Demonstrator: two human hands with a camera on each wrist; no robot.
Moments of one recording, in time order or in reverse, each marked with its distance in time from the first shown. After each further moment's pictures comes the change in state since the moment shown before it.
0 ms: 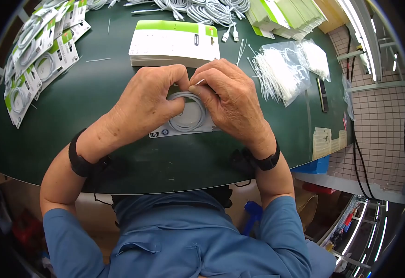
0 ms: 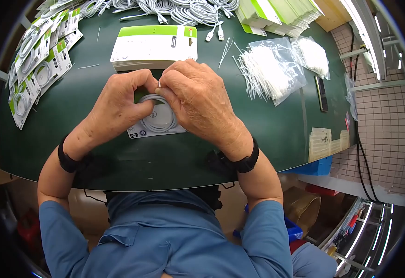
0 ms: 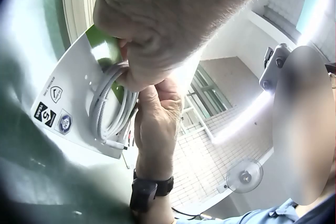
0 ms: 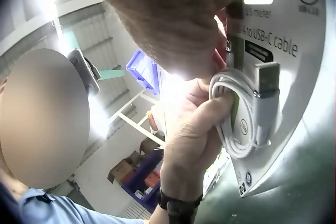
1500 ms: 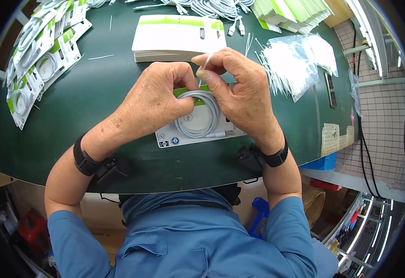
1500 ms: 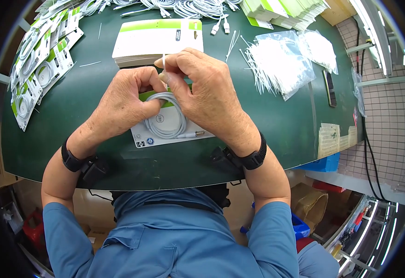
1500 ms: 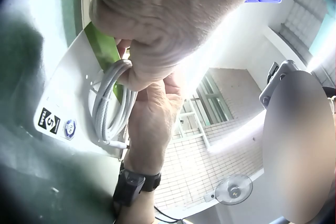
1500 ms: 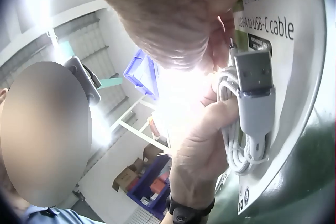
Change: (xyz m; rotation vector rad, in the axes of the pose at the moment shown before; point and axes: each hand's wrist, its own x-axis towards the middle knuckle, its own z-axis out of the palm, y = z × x) left_hand -0.001 -0.005 0.008 -0.330 -0.054 -0.209; right_hand 0.003 0.002 0.010 0.227 0.150 0.092
